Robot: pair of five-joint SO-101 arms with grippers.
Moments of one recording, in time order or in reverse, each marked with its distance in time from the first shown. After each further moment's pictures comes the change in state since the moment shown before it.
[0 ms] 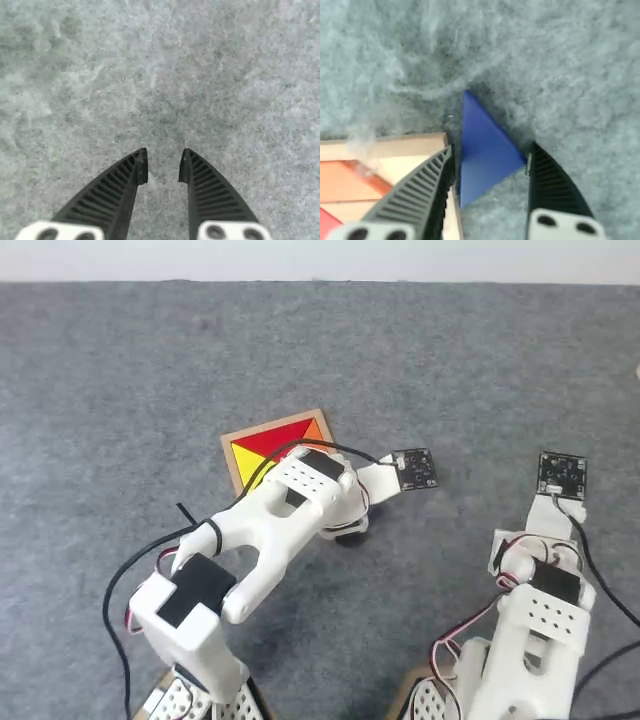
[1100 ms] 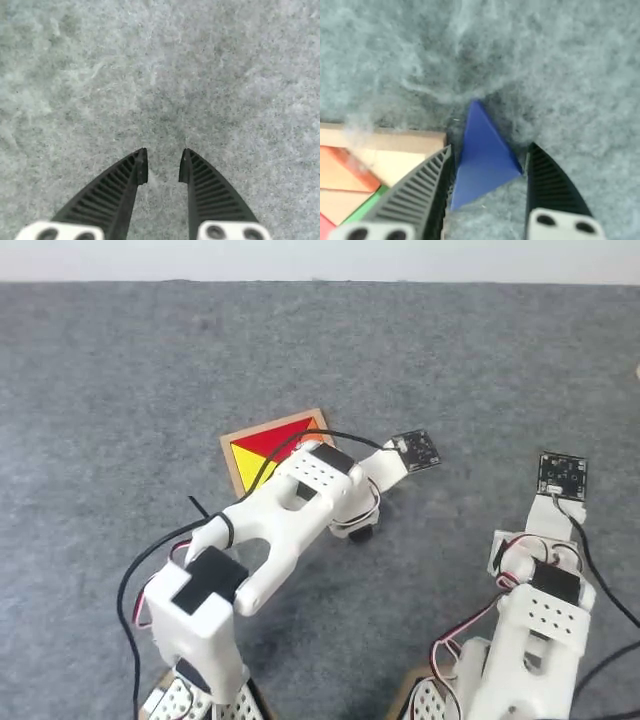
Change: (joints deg) left arm 1.4 4.5 -6.3 4.1 12.8; right arm 0.0 0.0 -0.1 0.5 -0.4
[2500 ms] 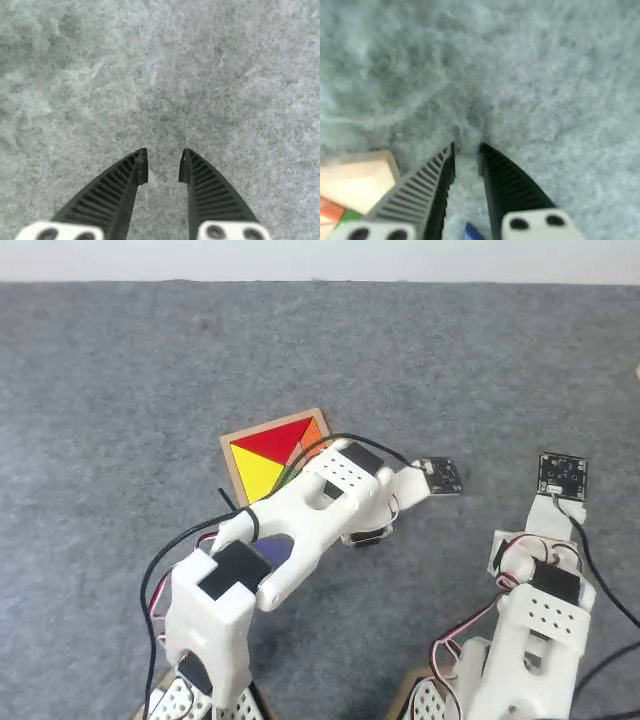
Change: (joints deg) left arm 4.2 7.0 -9.4 12.1 -4.8; right arm 0.0 0.0 0.0 0.0 0.0
